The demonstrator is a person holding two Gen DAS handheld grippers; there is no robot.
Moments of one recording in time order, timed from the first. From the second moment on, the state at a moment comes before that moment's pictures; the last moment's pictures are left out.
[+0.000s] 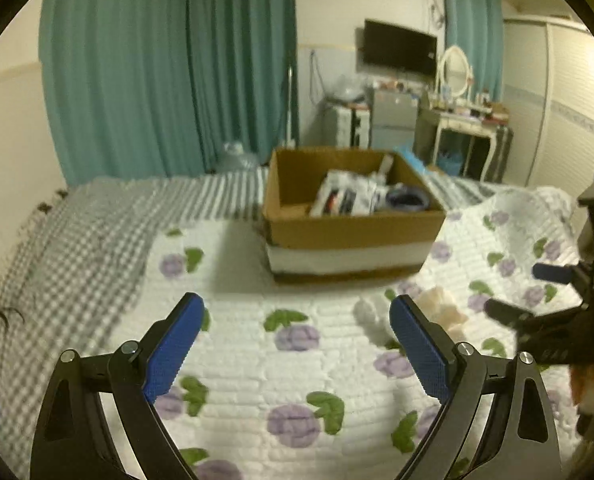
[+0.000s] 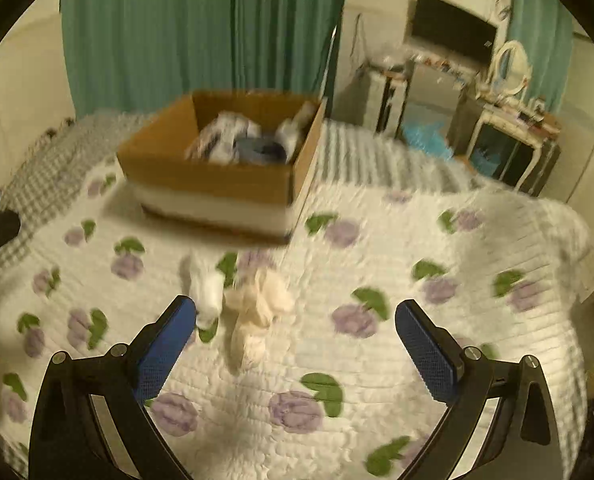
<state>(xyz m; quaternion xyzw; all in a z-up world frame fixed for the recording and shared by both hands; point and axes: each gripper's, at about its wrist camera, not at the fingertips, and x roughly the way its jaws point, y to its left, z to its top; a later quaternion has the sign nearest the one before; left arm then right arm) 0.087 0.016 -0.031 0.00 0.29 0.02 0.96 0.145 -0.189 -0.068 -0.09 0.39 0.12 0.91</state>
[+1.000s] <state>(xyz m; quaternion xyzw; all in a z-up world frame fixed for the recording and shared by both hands) 0.199 -0.075 -0.155 -0.02 0.46 -0.04 0.89 0.223 -0.242 -0.134 -0.02 0.44 0.11 0.89</state>
